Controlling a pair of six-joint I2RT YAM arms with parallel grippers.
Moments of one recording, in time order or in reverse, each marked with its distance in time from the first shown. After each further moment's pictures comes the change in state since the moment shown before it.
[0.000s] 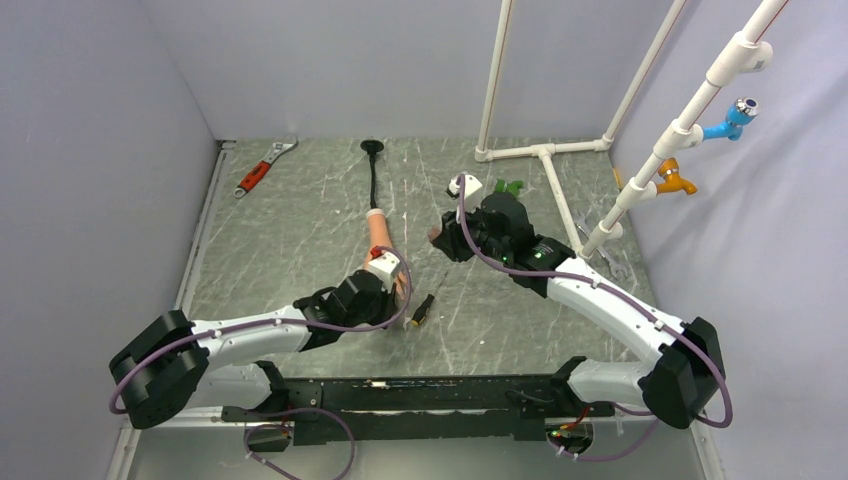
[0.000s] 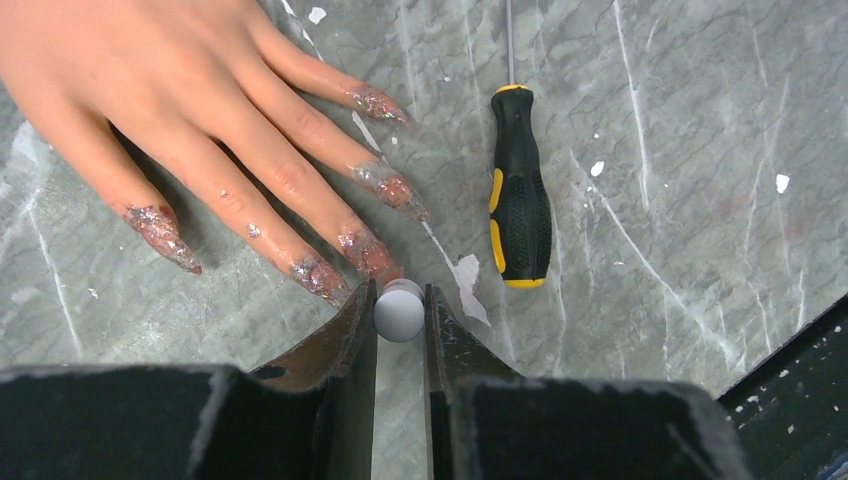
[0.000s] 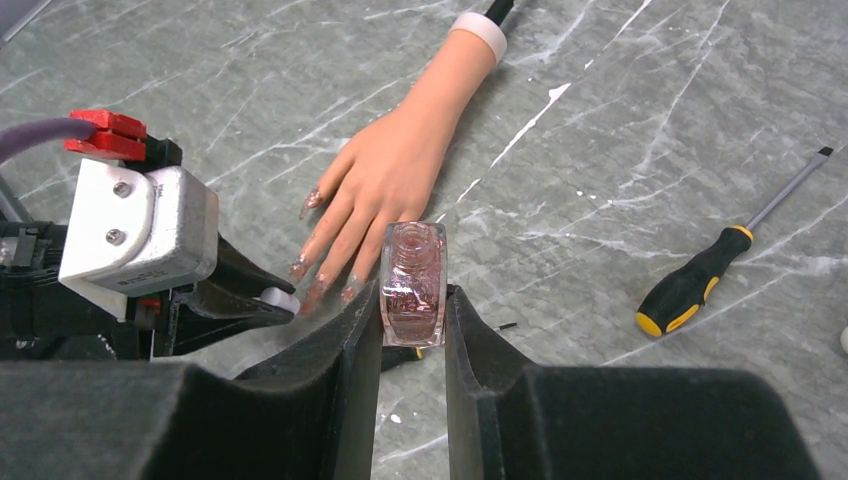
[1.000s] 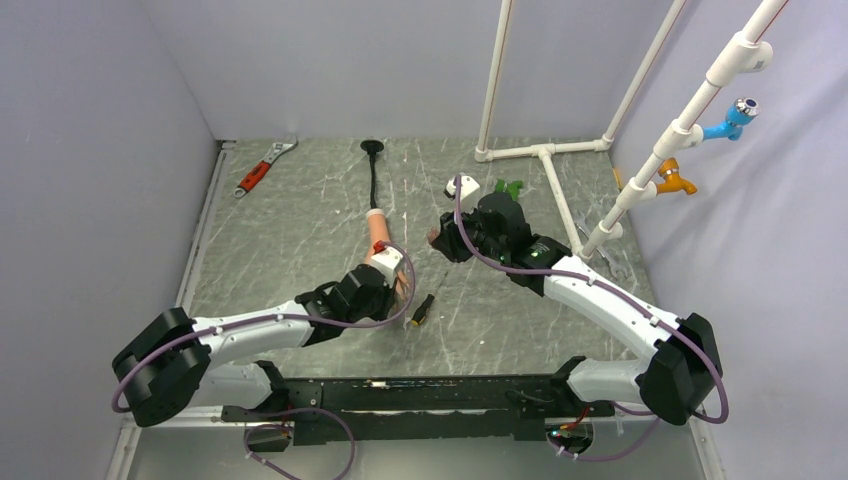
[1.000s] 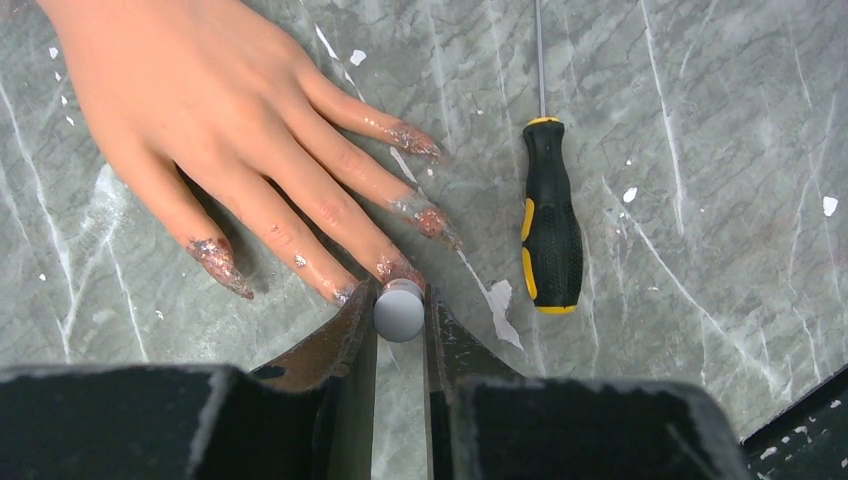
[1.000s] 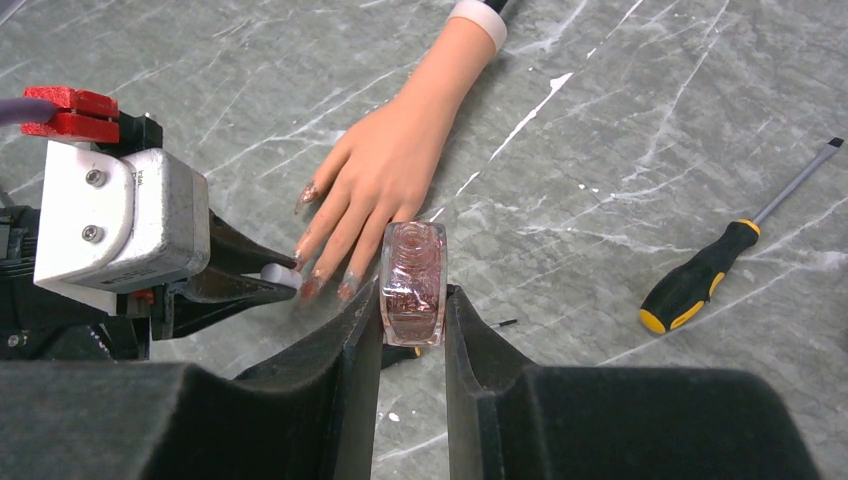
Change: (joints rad) left arm 0.011 0.011 0.044 -0.027 -0.050 0.076; right arm 0.000 0.023 0.000 0.000 0.000 0.000
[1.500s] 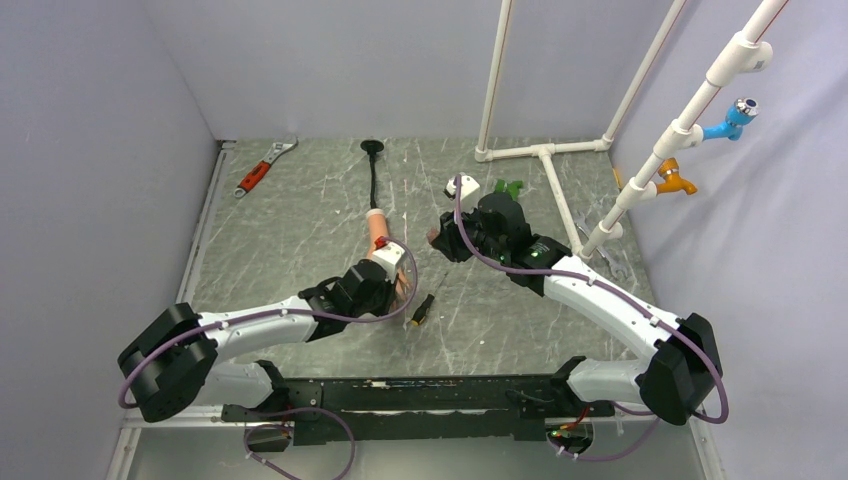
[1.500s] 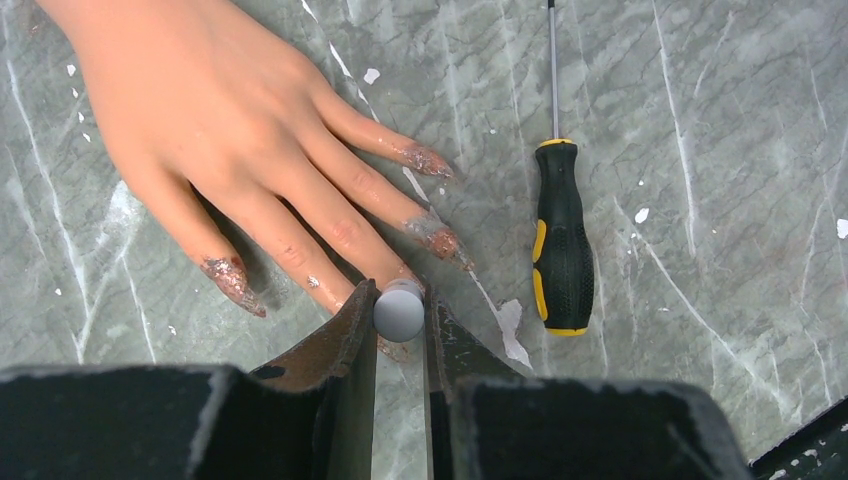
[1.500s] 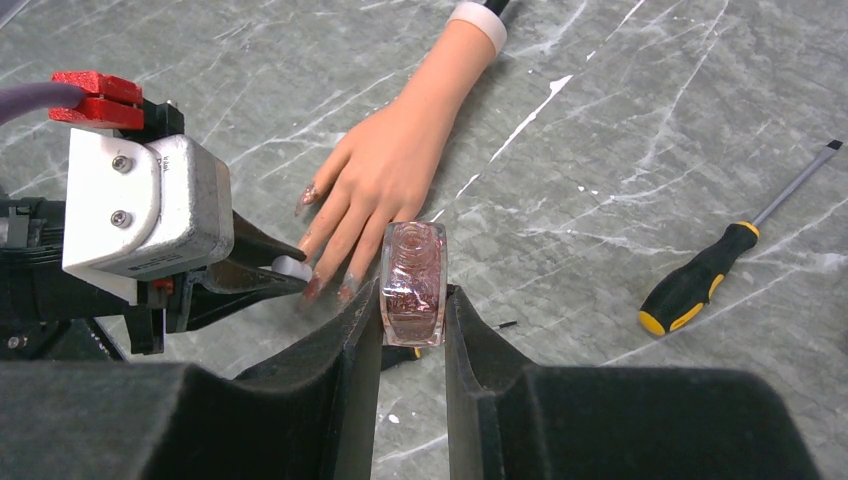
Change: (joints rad) left arm 0.023 0.039 0.033 0.000 0.001 0.012; right arm 0.000 0.000 0.000 0.004 0.000 0.000
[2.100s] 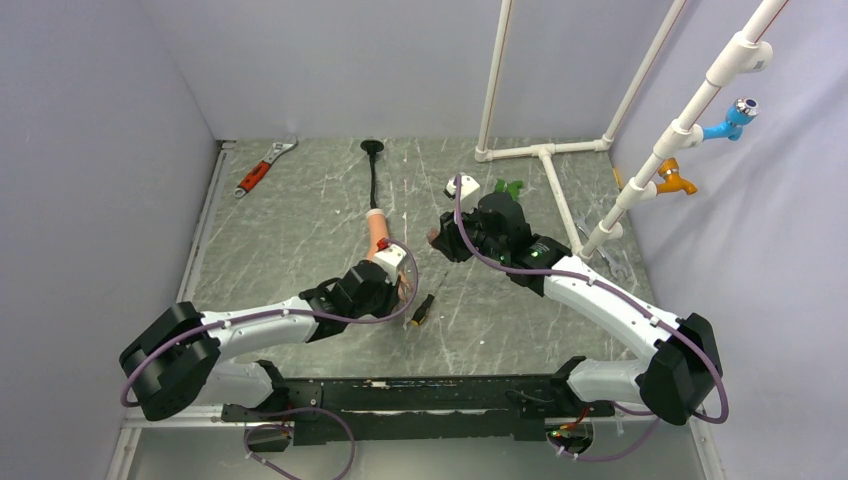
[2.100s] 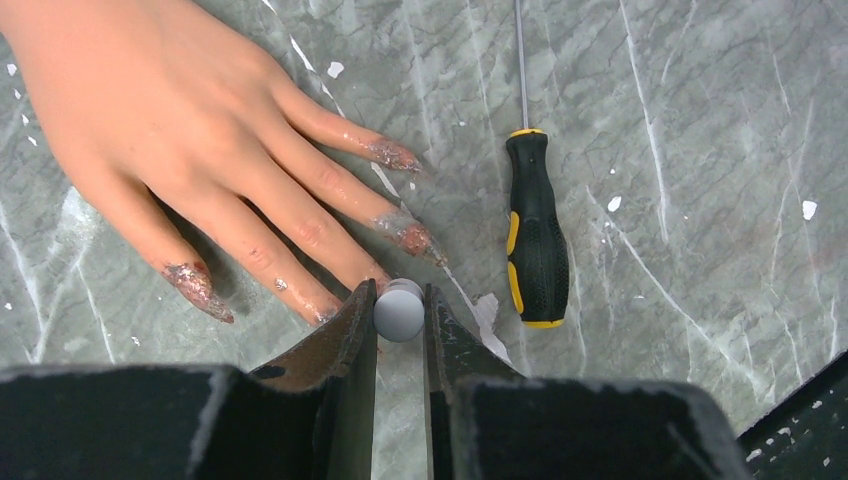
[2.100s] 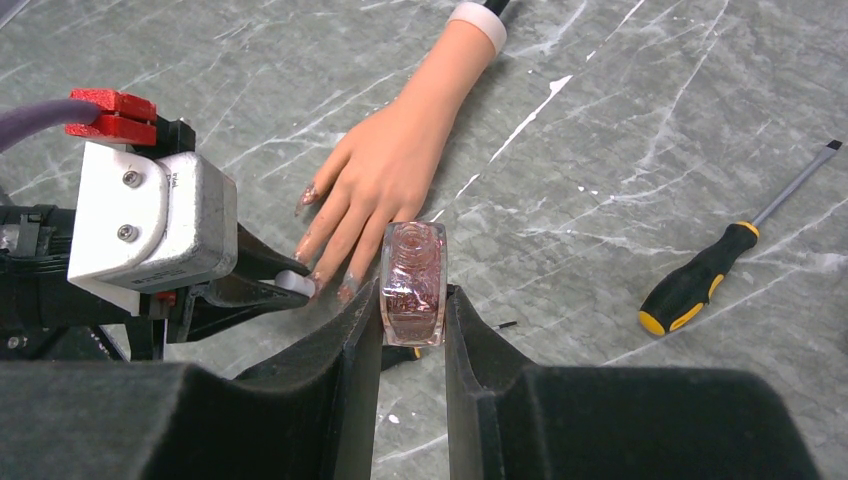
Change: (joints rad) left arm 0.000 0.011 -0.011 0.031 0.054 -0.005; right arm 0.000 0.000 0.000 0.000 0.000 0.000
